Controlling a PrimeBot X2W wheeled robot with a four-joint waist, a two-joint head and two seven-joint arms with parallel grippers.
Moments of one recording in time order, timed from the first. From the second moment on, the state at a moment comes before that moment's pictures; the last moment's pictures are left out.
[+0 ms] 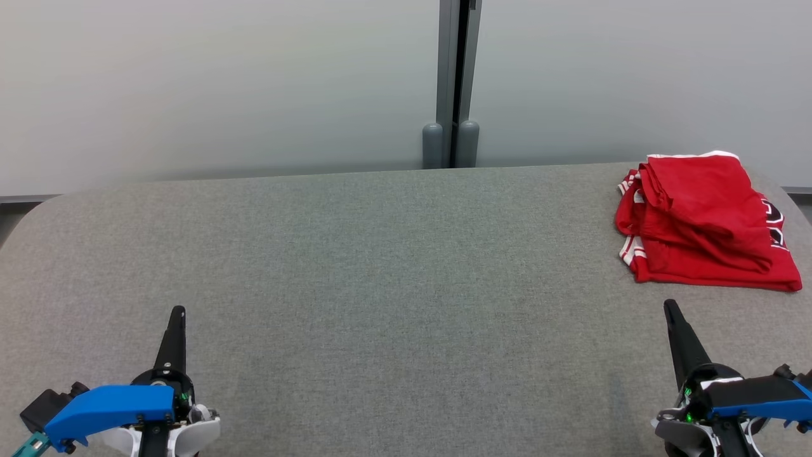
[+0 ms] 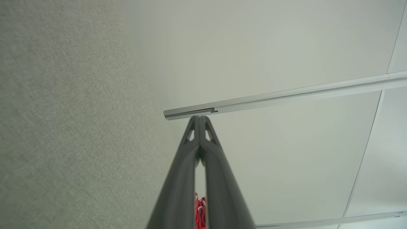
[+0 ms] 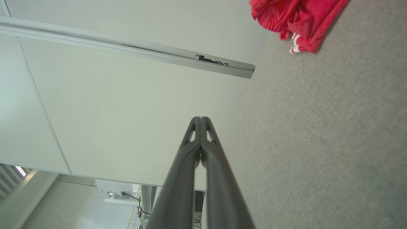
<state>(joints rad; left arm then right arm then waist) -0.08 0.06 0.09 0.24 -1.43 -0.11 0.07 -0.09 -0.05 -0.10 0.25 1.41 0.13 0.08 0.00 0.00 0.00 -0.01</state>
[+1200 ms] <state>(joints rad) -0.10 0.05 0.11 0.25 -1.61 -0.13 0.11 -0.10 -0.05 -0.11 0.25 1.61 0.13 0.11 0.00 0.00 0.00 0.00</state>
